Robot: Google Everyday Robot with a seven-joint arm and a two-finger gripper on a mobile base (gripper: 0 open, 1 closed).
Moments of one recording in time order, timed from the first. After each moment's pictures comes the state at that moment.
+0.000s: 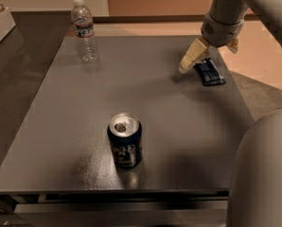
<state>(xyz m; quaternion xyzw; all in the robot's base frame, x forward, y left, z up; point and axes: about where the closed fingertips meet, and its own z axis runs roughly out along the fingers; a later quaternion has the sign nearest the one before) 0.648 -0.215 0.872 -0.23 0.97 -0.01 0.08</state>
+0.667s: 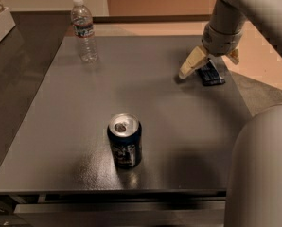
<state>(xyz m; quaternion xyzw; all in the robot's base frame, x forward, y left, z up) 0.645 -0.224 0.841 -0.17 0.98 0.00 0.05</state>
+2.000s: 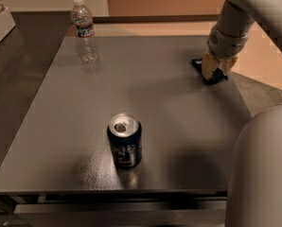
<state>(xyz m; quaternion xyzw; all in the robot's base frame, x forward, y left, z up) 0.642 -0.236 0.832 -0.14 0.99 0.02 0.05</state>
